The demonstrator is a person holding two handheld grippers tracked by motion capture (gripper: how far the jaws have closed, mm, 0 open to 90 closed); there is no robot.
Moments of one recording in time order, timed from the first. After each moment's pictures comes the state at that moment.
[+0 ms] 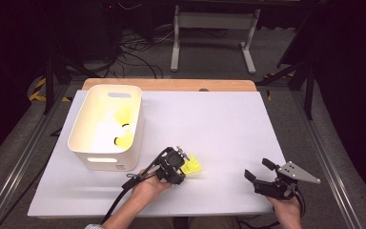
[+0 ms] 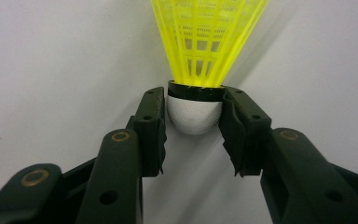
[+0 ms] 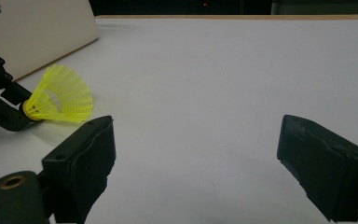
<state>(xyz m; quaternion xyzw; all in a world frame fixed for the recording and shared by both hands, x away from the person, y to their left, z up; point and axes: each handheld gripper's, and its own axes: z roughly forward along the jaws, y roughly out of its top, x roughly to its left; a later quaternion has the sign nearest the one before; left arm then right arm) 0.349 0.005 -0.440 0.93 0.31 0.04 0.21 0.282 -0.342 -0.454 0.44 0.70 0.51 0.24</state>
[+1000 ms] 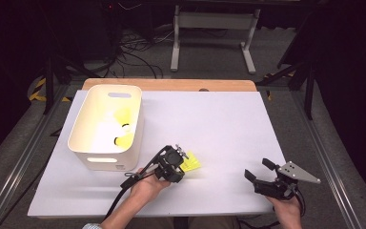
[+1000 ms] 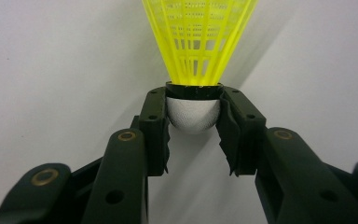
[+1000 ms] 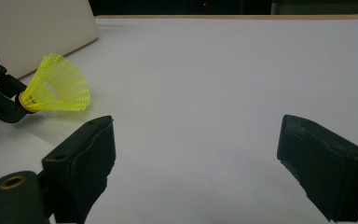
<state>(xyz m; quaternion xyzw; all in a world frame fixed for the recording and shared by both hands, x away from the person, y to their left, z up) 0.348 0.008 -0.431 0.92 0.31 0.05 0.22 0.282 -0.342 -0.454 0.44 0.70 0.51 0.24</state>
